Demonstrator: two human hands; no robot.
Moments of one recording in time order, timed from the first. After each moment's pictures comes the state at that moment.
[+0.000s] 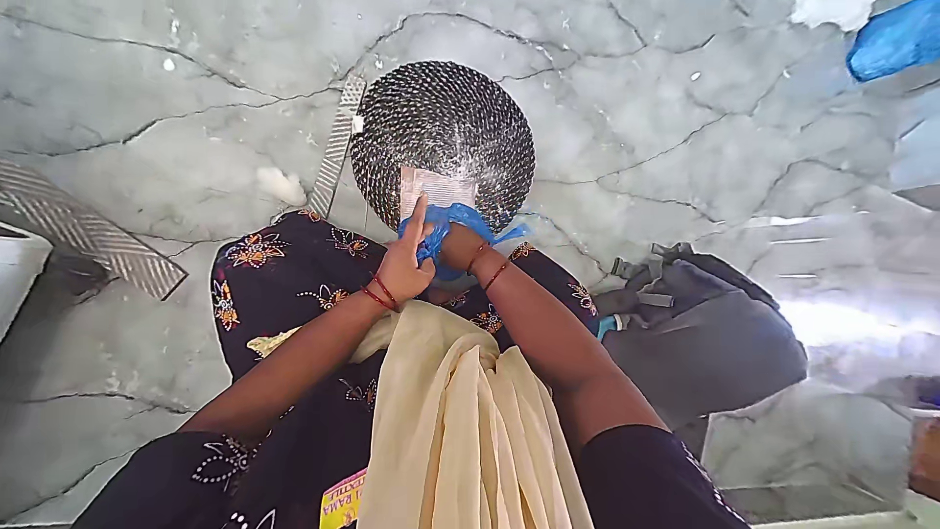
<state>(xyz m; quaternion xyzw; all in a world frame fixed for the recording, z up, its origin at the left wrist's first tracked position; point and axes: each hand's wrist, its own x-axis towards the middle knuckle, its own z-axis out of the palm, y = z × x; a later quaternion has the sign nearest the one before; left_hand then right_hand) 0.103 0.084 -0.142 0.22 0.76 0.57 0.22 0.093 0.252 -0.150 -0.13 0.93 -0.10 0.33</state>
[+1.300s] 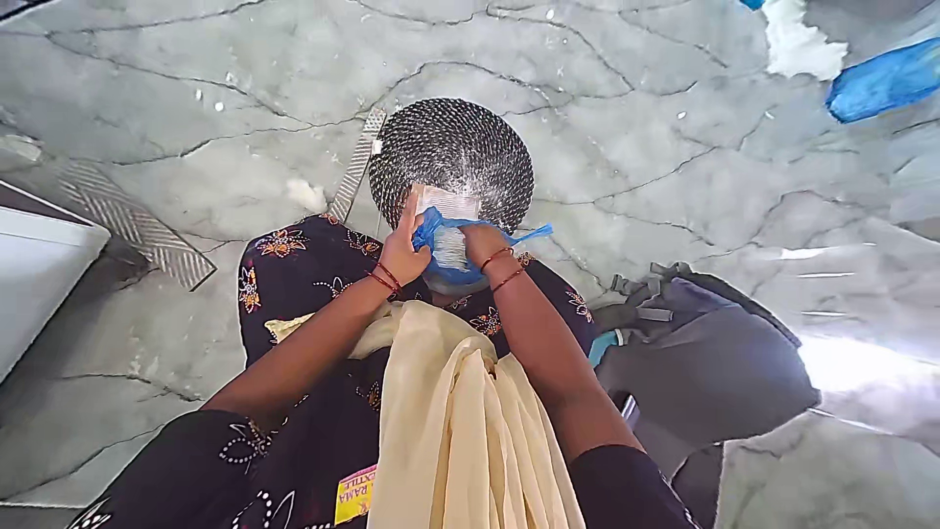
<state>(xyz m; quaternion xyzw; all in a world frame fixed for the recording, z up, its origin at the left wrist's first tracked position) 0.092 0.082 -0.142 0.16 0.78 0.57 0.19 0.104 0.271 -0.130 0.07 0.95 -0.10 0.27</state>
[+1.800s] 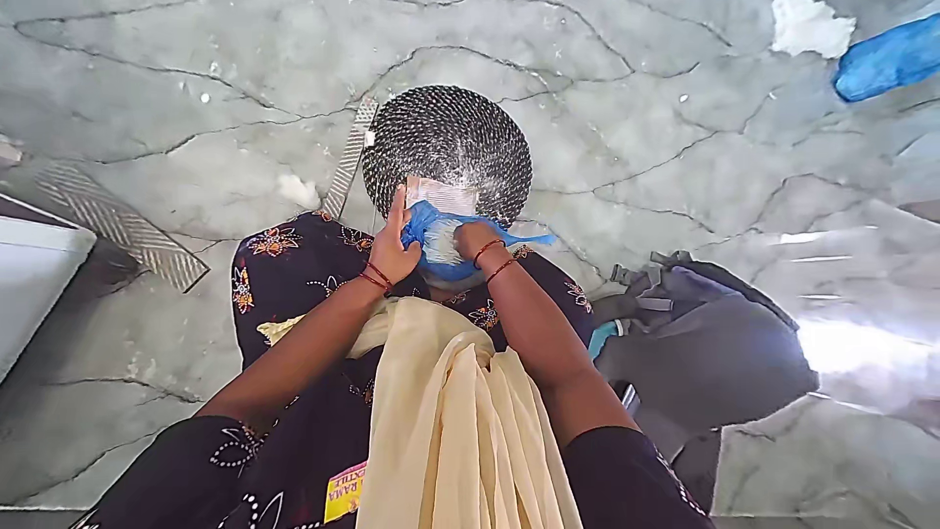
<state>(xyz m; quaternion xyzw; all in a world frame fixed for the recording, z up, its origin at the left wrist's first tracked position) 0.091 0.073 -0.155 0.16 0.80 0.55 0.16 0.095 0.268 -0.145 0.07 0.94 -0.08 0.33</state>
